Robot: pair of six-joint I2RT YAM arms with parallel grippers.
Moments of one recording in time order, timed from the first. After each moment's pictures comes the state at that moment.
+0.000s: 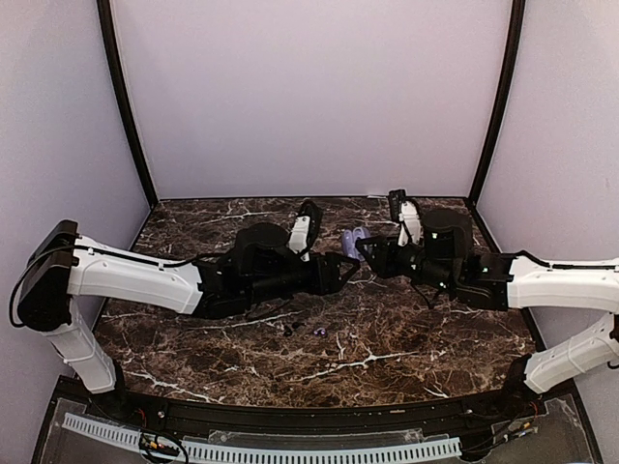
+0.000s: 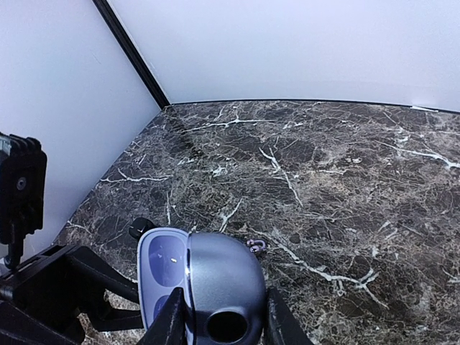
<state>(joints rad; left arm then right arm) -1.09 1.67 1.03 0.39 -0.07 -0.65 0.93 1.22 0.77 0.14 0.21 0.46</state>
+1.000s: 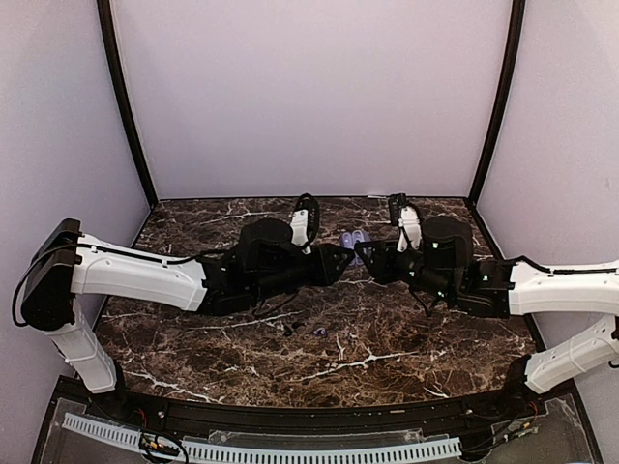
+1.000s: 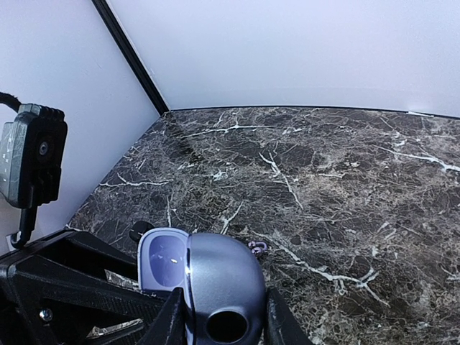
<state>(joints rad) -1.09 1.69 1.08 0.38 -0.16 -0.70 0.99 1.21 0.74 0.18 0.29 0.46</state>
